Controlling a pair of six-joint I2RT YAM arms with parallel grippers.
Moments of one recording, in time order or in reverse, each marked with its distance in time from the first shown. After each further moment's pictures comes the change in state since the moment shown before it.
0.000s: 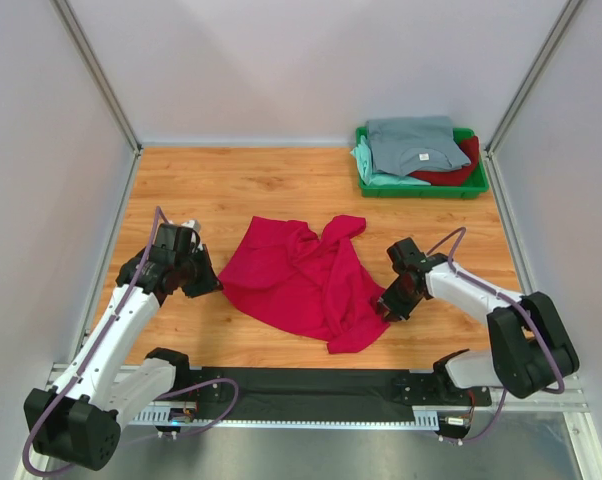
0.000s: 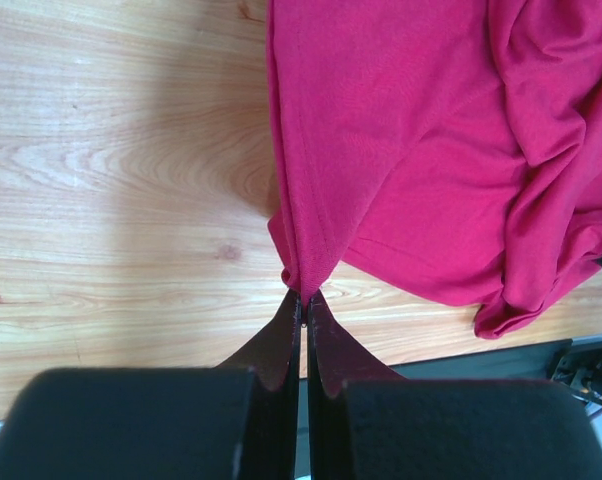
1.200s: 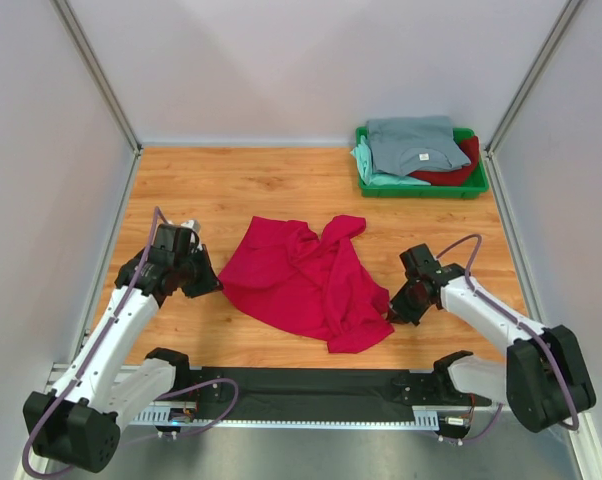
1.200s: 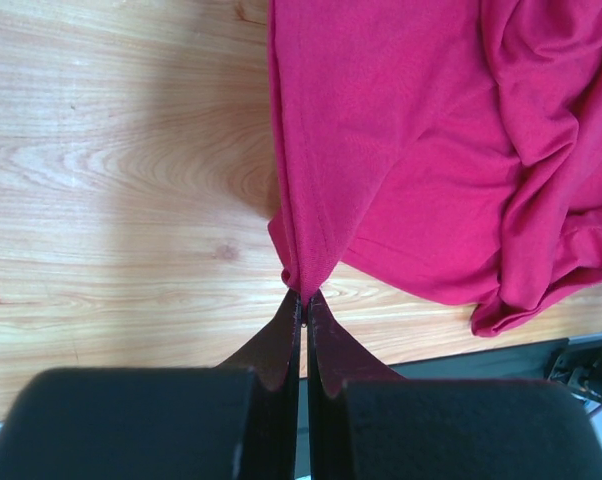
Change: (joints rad) left arm 0.000 -0.013 -0.001 0.000 0.003 -0.001; right arm -0.043 -0.163 -0.073 -0.028 -0.007 -0.051
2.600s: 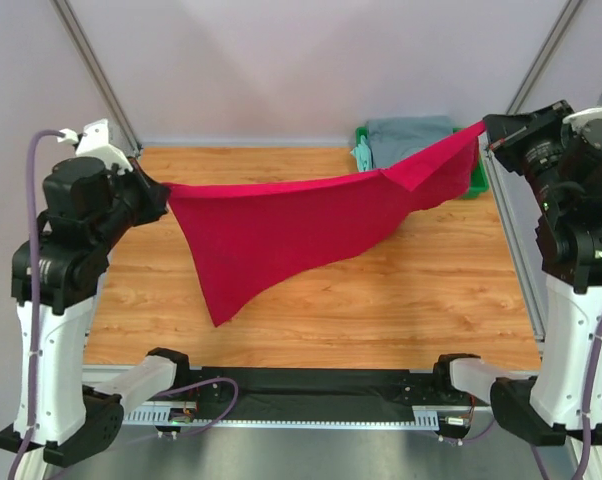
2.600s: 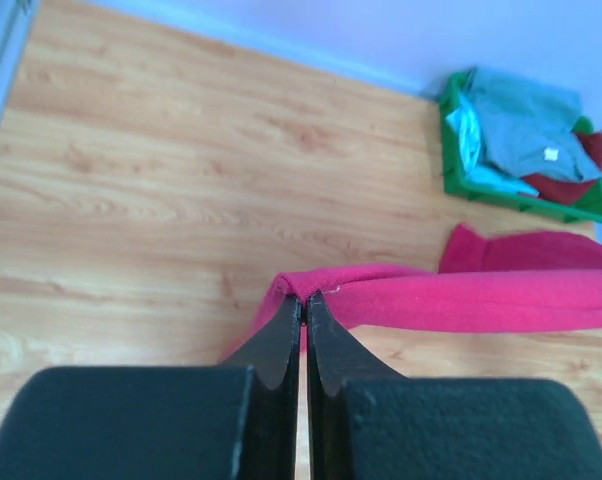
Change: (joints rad) left arm 0.003 0.124 0.969 -0.246 -0.274 0.120; right arm -0.334 -0.018 1.393 -0.119 0.116 -0.354
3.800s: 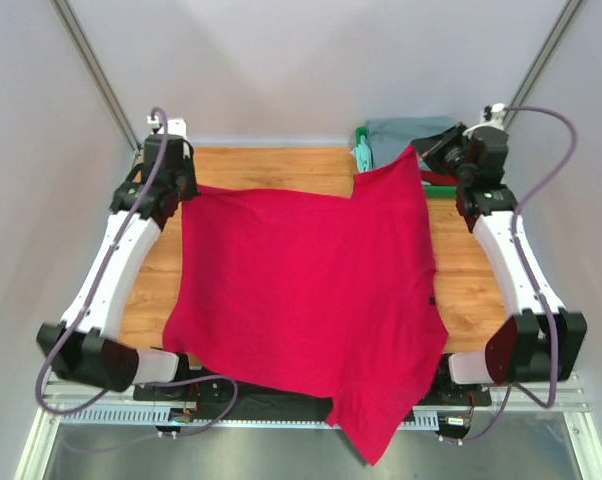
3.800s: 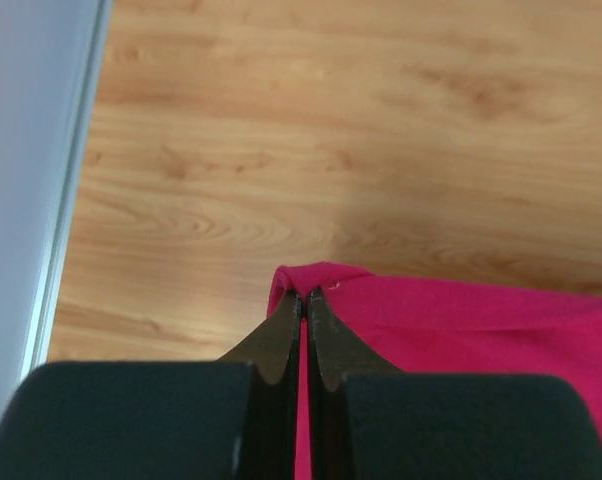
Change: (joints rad) left arm 0.023 0.243 -0.272 0.357 -0.169 0.257; right arm 0.002 0.154 -0.634 0.728 -0.219 0.085
